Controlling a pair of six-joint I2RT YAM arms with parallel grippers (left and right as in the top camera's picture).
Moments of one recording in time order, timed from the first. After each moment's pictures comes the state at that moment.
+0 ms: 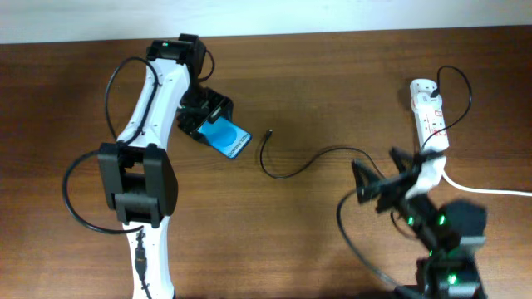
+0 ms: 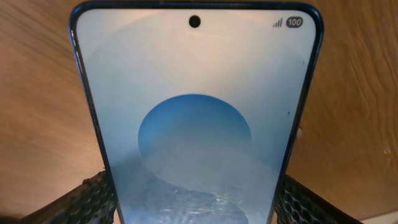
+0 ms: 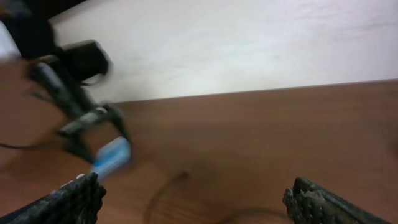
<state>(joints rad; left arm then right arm) -0.17 2.30 2.13 -1.47 0.29 -0.99 -0.03 0.58 0.42 0.03 -0.49 0.27</state>
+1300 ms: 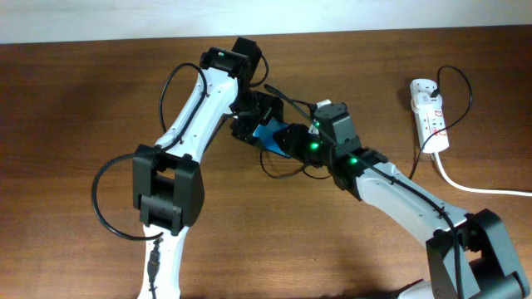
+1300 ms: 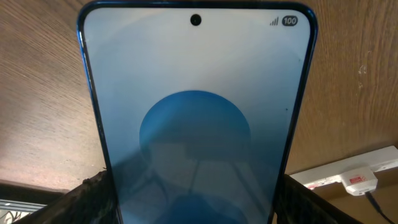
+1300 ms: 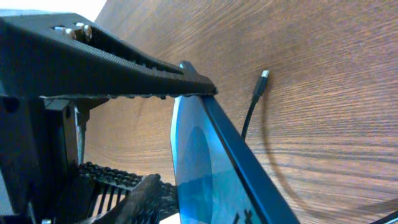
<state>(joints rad) -0.39 2.30 2.13 -1.35 0.48 -1.33 0.43 1.62 0.92 0.01 -0.34 0.93</state>
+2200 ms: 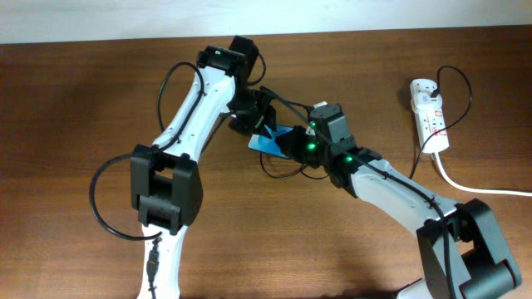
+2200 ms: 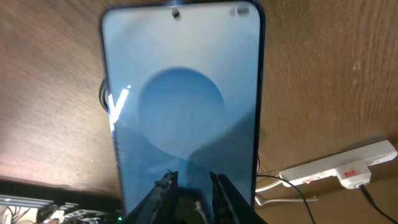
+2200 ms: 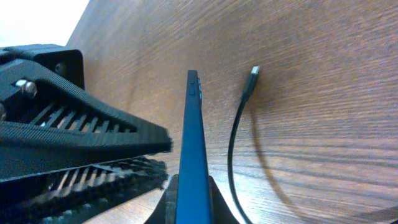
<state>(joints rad) -0.37 2.30 2.14 -1.36 0.50 -1.32 0.42 1.67 0.93 0.03 -0.34 0.93</state>
